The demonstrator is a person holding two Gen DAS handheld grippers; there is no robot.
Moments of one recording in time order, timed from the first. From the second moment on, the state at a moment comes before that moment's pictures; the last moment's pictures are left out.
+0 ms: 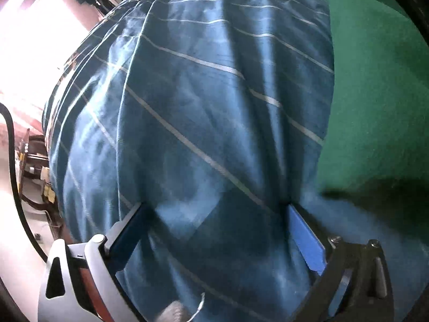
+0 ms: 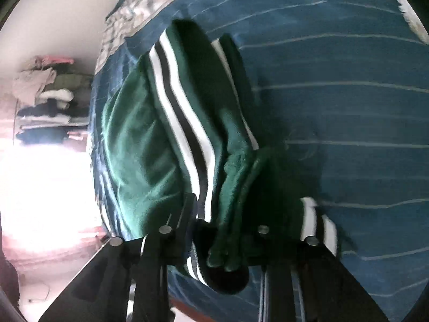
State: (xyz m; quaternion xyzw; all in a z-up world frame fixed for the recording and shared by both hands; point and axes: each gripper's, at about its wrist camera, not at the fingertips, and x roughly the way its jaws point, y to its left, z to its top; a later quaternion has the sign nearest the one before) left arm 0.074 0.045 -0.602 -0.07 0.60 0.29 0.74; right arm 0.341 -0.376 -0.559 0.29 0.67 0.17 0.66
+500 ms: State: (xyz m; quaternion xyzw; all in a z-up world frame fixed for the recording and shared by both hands) left arm 0.082 0.055 -0.521 -0.10 0.57 0.31 0.75; right arm 0.305 -0.429 -0.576 0.28 0.71 0.05 0.64
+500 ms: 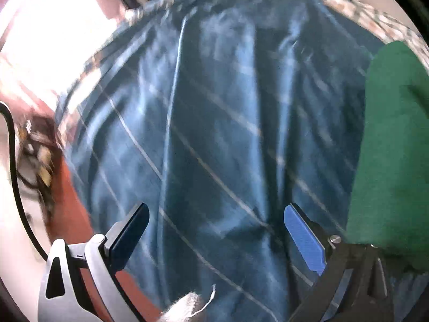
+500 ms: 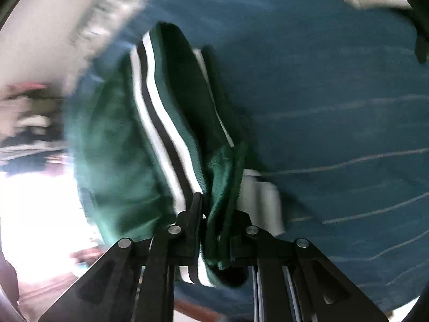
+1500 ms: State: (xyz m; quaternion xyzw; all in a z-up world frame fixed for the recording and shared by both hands) left arm 0.256 -0.022 -0.521 0.07 0.61 0.16 0.77; right arm 0.303 -0.392 -0.577 0.34 0.73 0.05 0.59
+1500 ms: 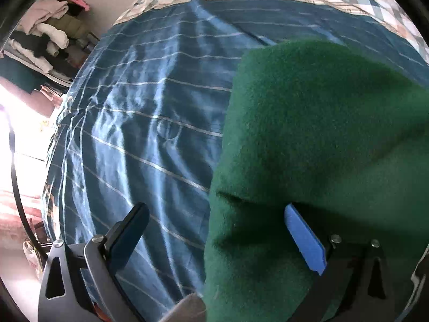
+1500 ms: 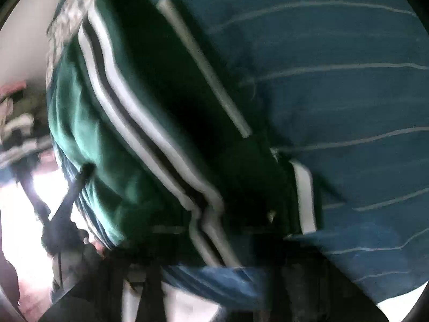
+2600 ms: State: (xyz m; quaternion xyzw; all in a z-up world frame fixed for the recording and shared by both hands) left arm 0.285 -0.009 -0.485 0.01 0.57 0.17 0.81; right arm 0.438 -0.404 -0.542 0.29 0.64 0.04 0.71
